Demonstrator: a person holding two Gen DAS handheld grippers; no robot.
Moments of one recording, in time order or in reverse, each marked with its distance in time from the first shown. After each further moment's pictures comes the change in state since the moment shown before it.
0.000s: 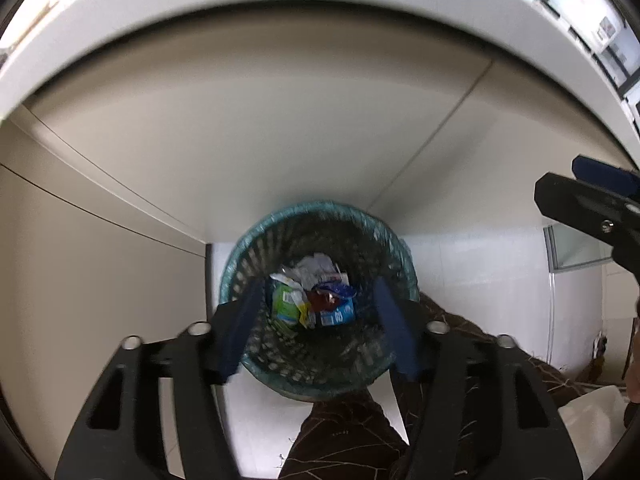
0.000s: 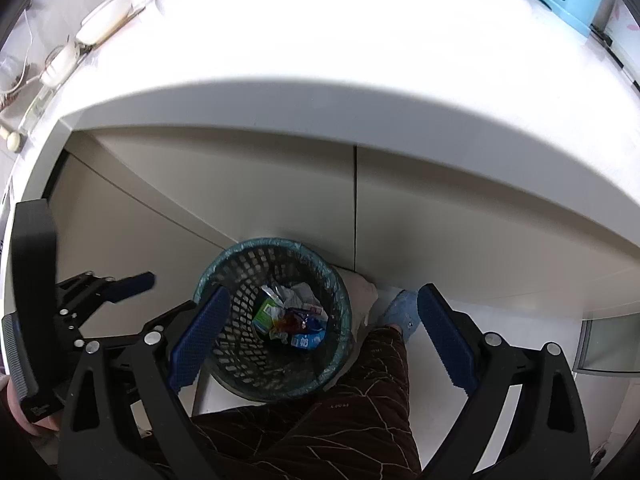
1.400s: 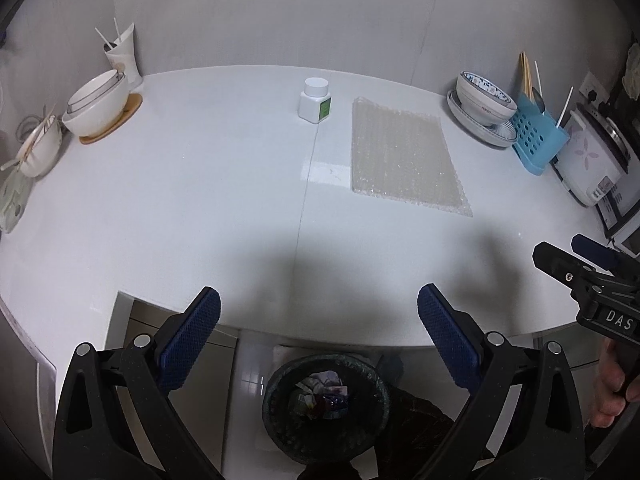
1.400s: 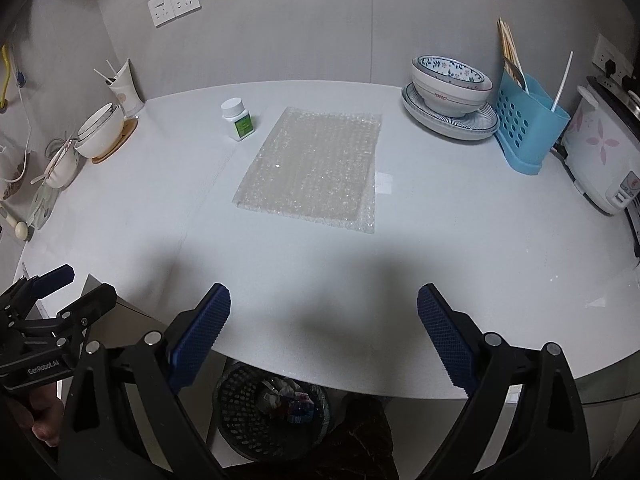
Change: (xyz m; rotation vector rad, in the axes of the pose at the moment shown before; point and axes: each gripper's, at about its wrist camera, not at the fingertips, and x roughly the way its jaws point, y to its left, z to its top) left arm -0.193 0.033 0.147 -0.146 -0.308 0.061; right arm -0.150 -0.015 0.161 0.034 -0.227 -0.066
